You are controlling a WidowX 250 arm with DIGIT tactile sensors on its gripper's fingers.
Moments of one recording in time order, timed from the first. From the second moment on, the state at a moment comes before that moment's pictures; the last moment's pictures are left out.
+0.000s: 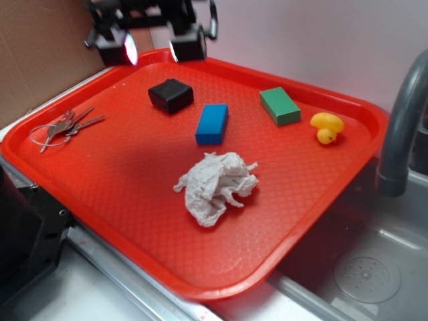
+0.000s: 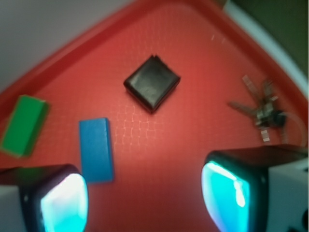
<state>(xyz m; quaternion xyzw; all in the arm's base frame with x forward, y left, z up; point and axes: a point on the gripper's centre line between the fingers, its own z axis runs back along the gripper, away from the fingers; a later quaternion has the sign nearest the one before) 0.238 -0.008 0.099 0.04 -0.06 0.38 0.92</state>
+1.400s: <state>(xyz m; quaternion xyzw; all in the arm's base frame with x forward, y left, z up) 0.272 -0.049 0.020 -0.01 -0.03 0.30 0.95</state>
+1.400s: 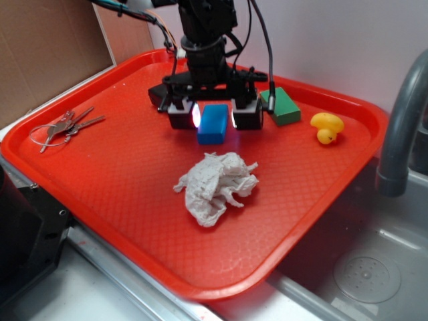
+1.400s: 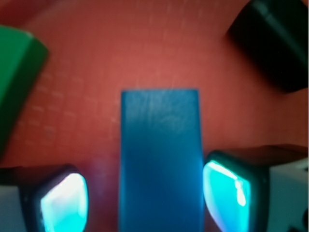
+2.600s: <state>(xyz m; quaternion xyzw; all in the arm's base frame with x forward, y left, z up) 0.184 -0.017 0.186 -0.11 -0.15 0.26 0.95</state>
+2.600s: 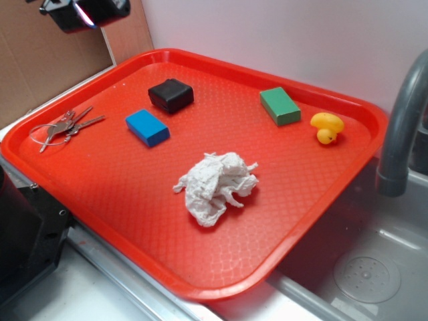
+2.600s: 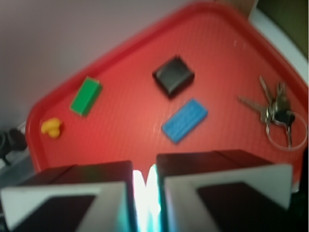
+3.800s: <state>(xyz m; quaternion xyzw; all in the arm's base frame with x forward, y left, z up) 0.219 0.032 0.065 0.05 -0.09 0.65 0.75</state>
